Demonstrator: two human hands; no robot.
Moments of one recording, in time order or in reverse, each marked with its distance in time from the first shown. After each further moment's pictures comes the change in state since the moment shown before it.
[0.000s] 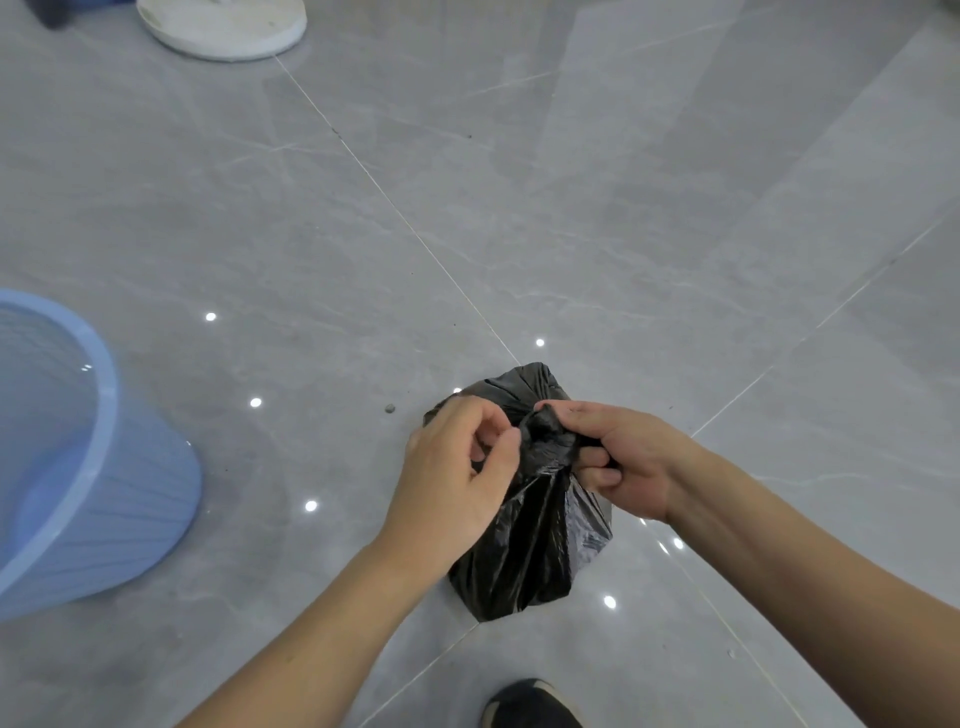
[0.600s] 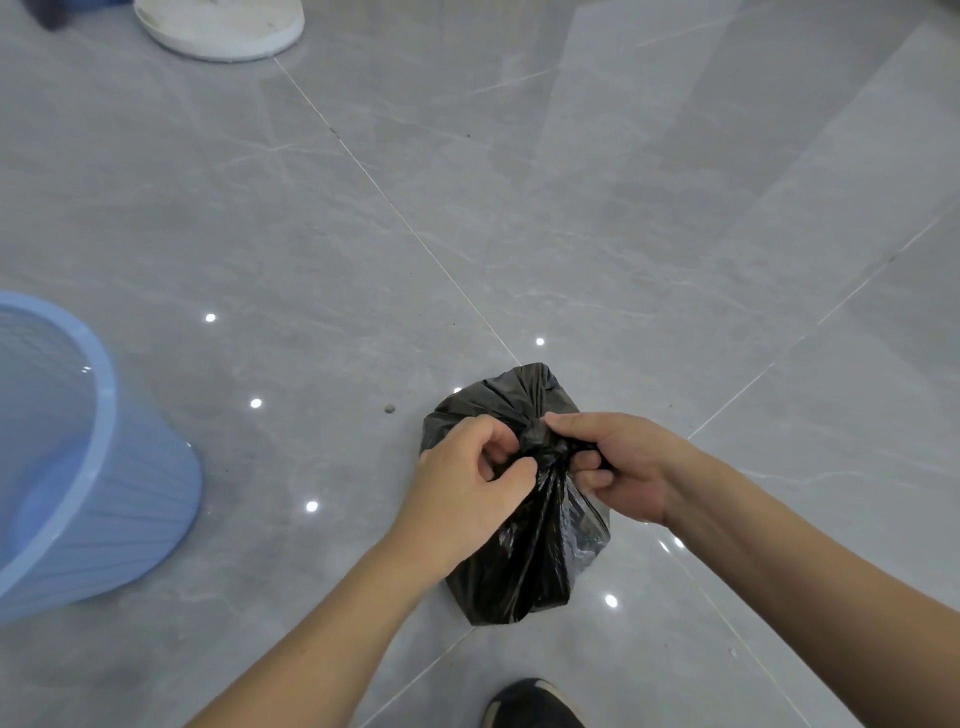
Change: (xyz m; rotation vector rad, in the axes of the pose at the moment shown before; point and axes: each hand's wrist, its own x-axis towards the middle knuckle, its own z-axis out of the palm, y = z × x) left_hand -0.001 -0.007 0.010 -0.079 -0.131 -0.222; right_hand 0.000 0.005 0.002 0.007 0.044 0.066
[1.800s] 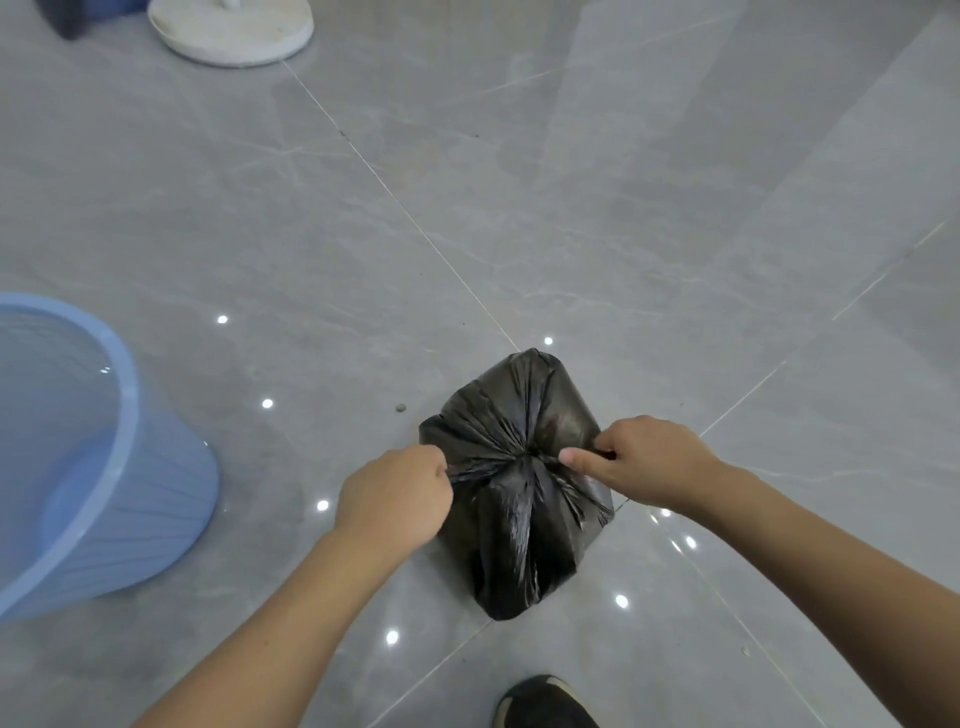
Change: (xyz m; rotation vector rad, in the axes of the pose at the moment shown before) left_hand 0.005 -0.030 -0.042 0.737 -0.107 -0.225; right_hand 0.026 0.009 -0.050 -1.743 0.323 -0.458
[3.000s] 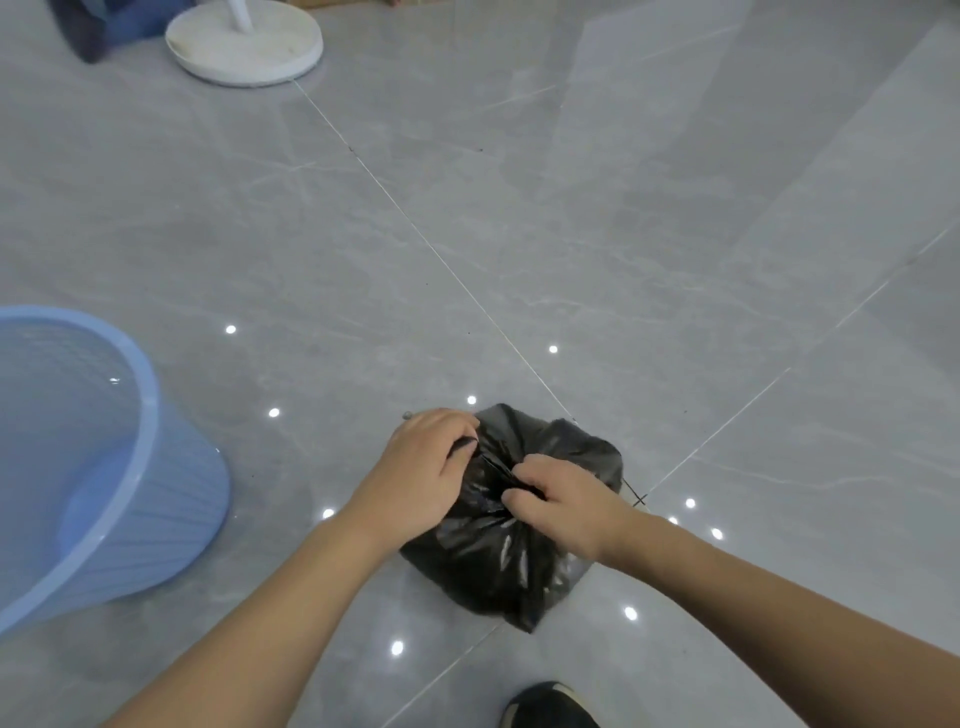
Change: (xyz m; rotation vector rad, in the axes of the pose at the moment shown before) left_hand 0.012 -0.001 -0.008 -0.292 0.127 0.419; right_hand -0.019 -0.076 0.016 0.528 -0.073 -0.261
